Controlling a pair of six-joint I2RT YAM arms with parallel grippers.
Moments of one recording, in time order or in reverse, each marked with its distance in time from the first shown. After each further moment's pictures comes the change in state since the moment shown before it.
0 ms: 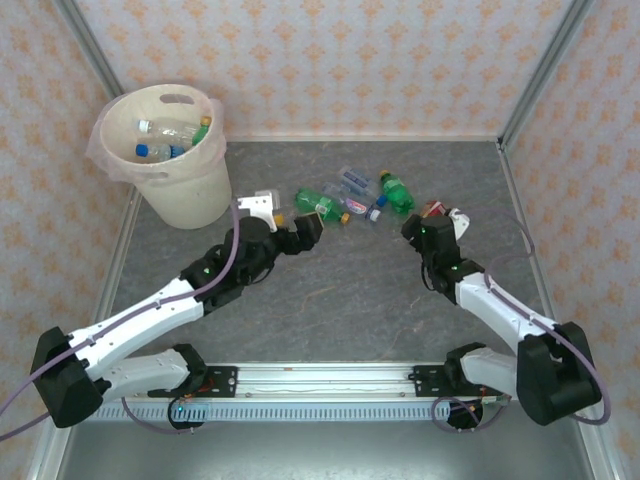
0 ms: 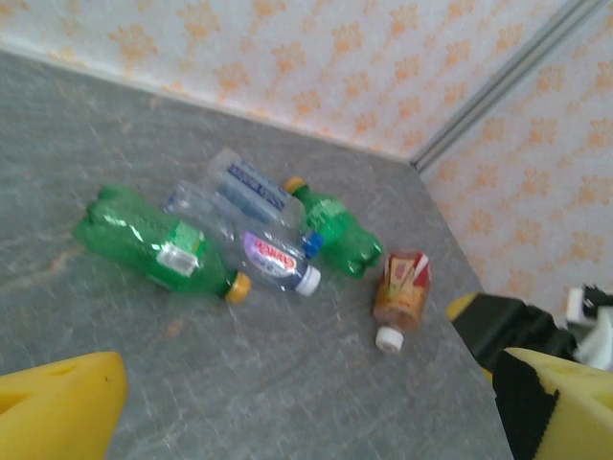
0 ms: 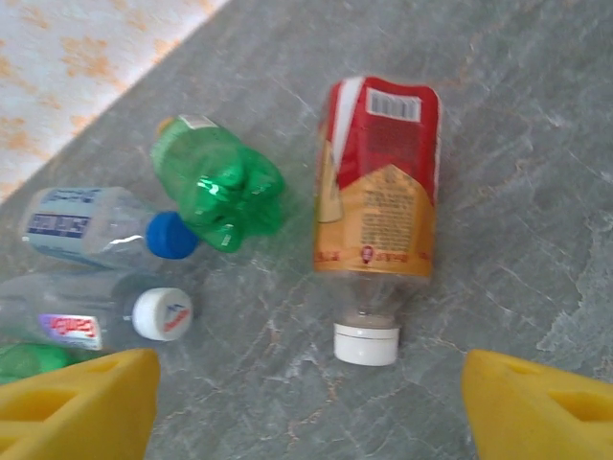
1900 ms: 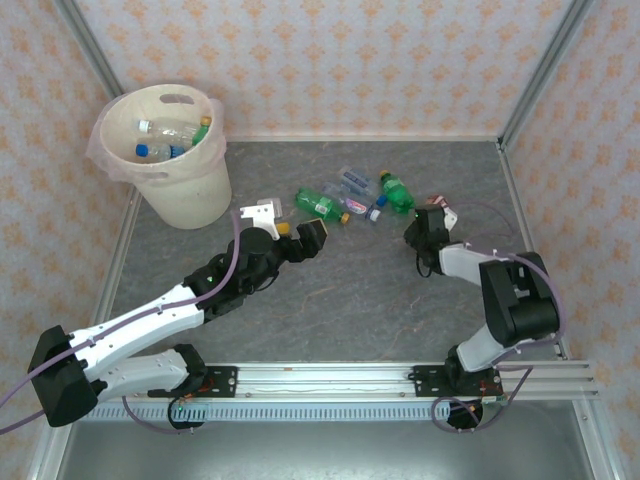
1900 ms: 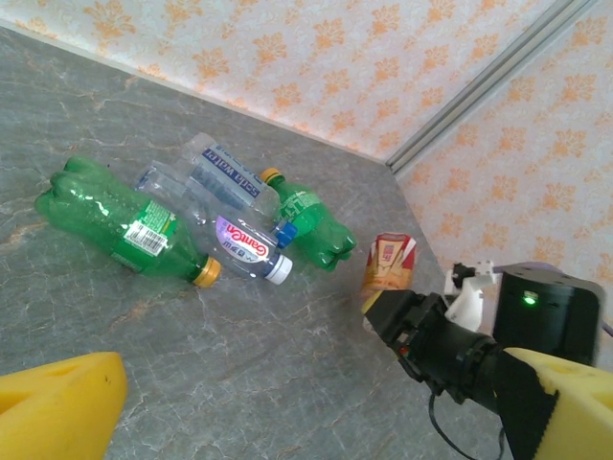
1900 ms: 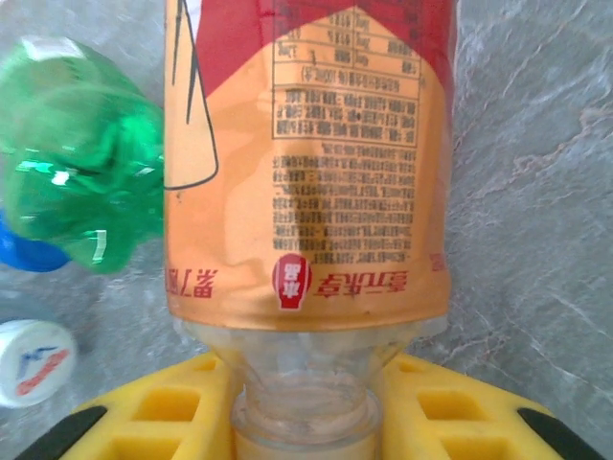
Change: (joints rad) left arm -0.046 -0.018 -0.043 0.058 -0.030 -0.068; right arm -0.089 0.328 0.082 0.130 -0.109 -0.035
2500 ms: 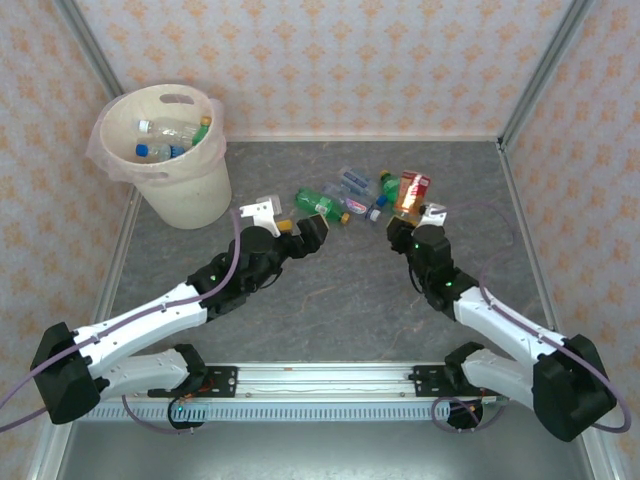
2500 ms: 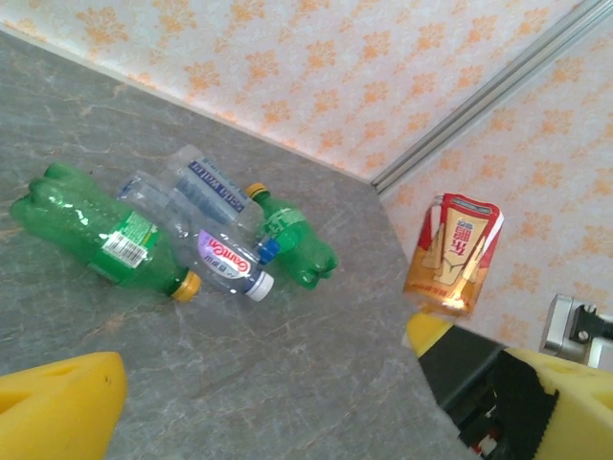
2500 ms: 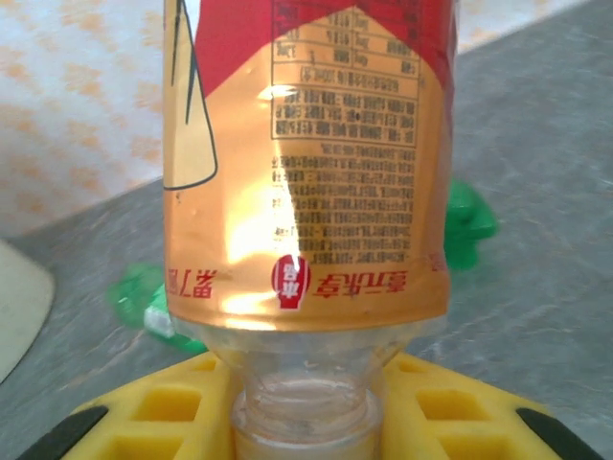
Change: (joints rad) left arm 0.001 0.023 0.000 0.072 -0.002 -0.046; right arm 0.312 -0.455 -0.143 0.119 0.090 -0.232
